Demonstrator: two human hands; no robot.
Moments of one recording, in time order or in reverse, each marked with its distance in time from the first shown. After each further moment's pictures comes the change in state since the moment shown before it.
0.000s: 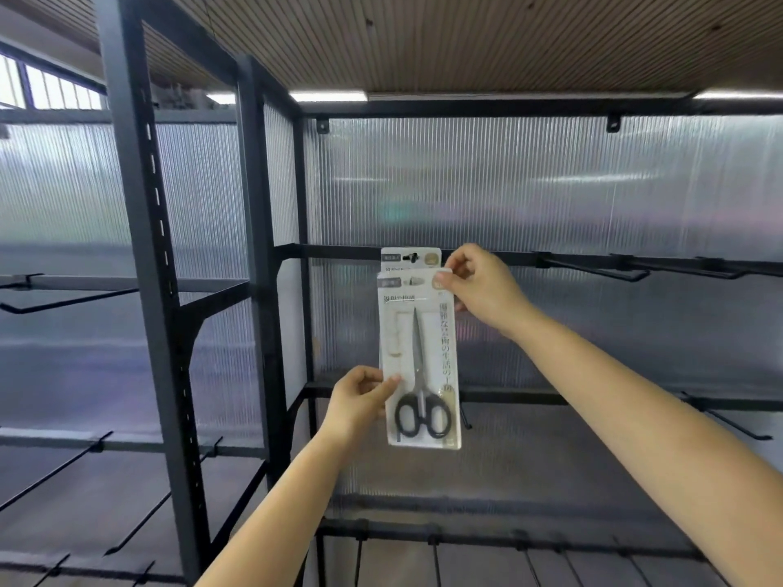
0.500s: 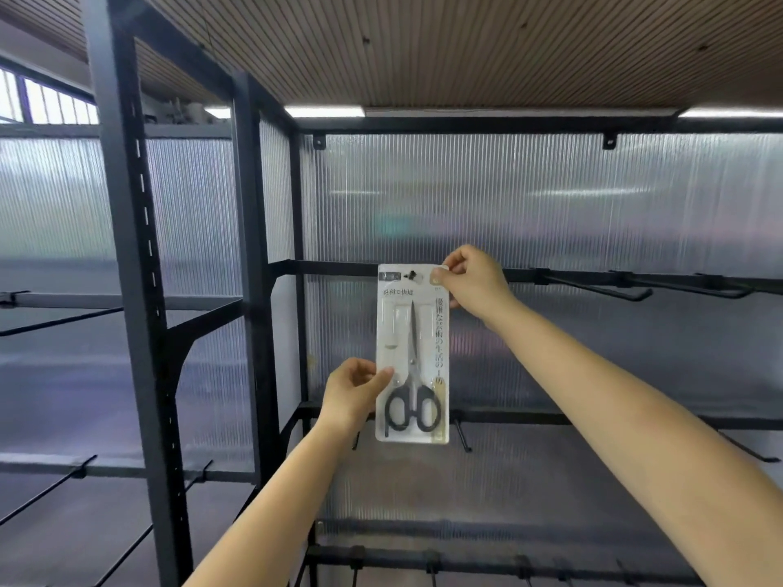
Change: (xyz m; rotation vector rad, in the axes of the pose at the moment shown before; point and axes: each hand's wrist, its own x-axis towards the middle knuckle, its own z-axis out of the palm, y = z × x) left_hand 0.035 0.009 -0.002 0.069 0.102 0.063; right_hand 0.038 0.005 0.006 -0.019 0.102 0.124
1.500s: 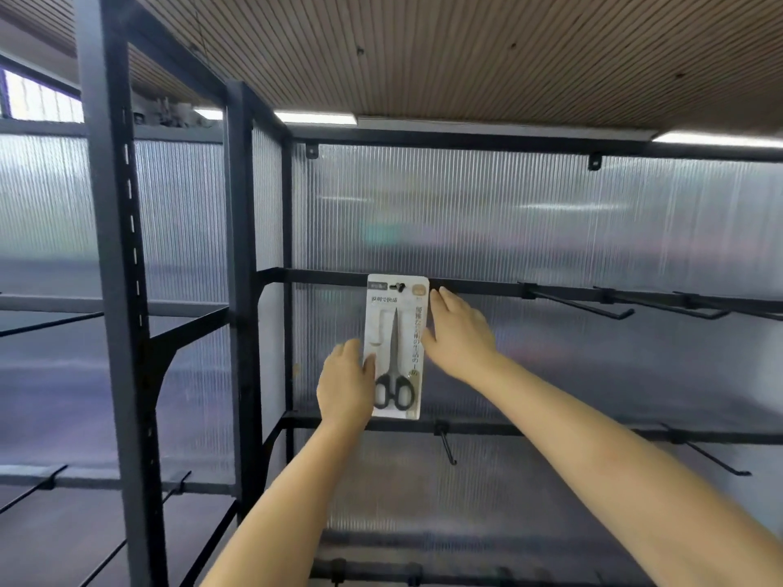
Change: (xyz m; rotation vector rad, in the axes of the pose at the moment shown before) left_hand 0.027 0.011 0.023 0.689 0.232 0.222; right_hand -0.029 0.024 0.011 -0.901 -0.191 -0.174
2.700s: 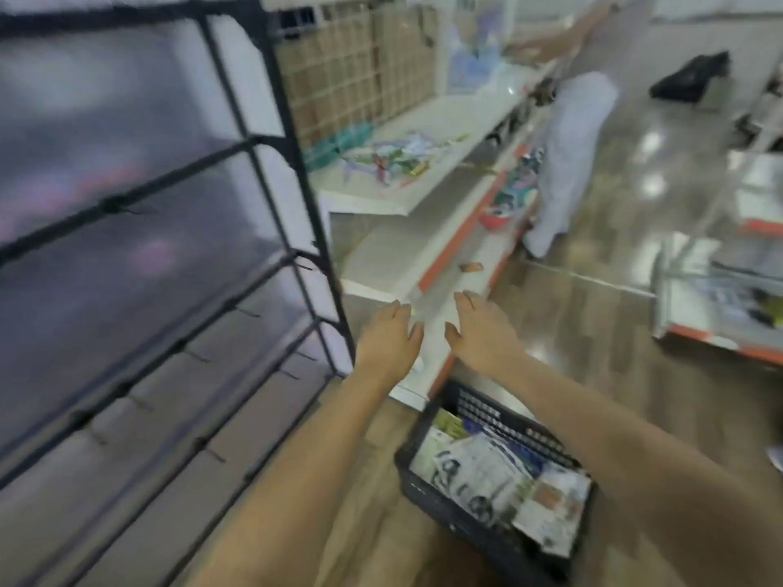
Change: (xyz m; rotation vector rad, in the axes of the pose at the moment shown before) left_hand -0.538 0.324 0.215 -0.110 -1.170 0.888; right_hand -0.648 0.315 -0.092 -0.157 -0.224 1.086
